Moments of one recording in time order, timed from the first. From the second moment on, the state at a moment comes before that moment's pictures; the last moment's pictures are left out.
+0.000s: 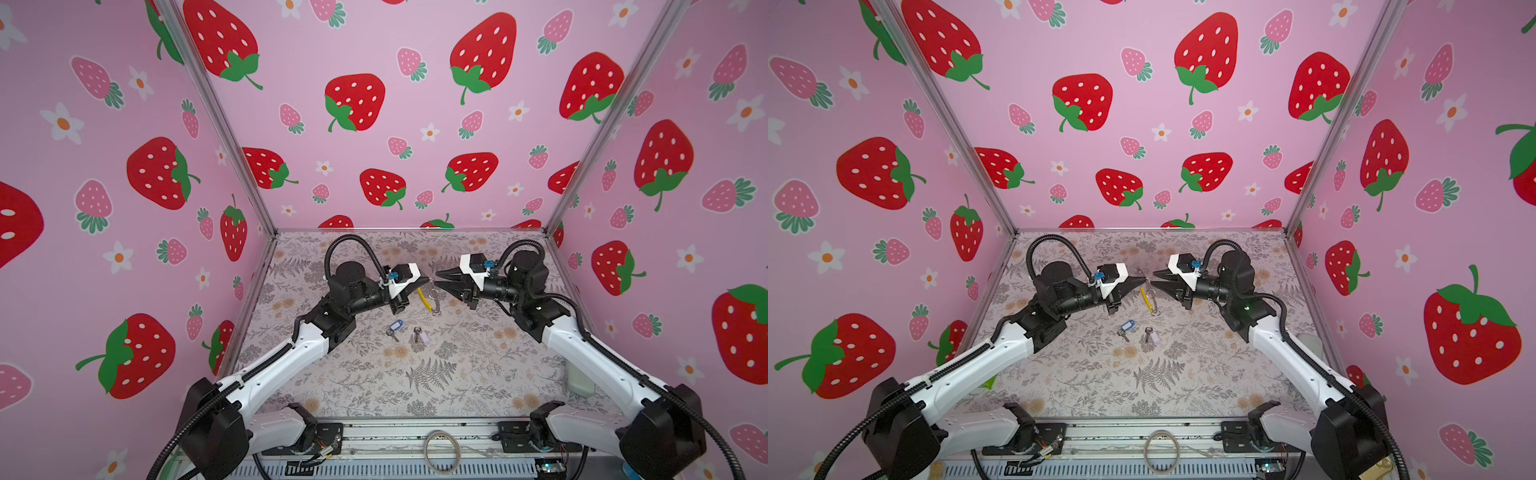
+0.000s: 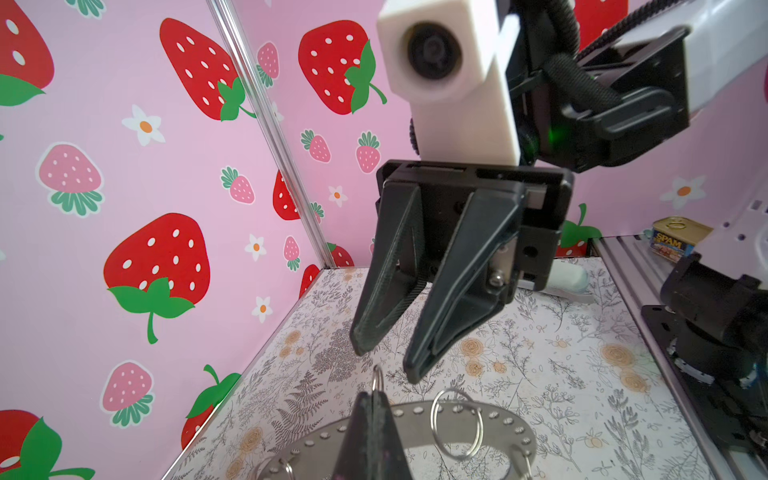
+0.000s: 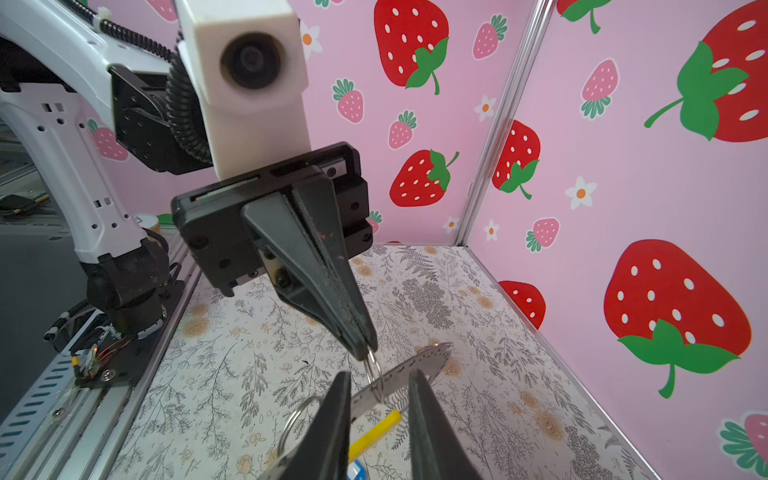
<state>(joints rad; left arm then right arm) -0.61 1.23 0.92 0.26 0.59 0.37 0.55 1.21 0.92 0.21 -0.91 -0.27</state>
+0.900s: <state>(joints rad) -0.60 1.20 0.93 0.22 0.60 0.40 0.56 1.22 0.93 0.15 -0.91 -0.35</state>
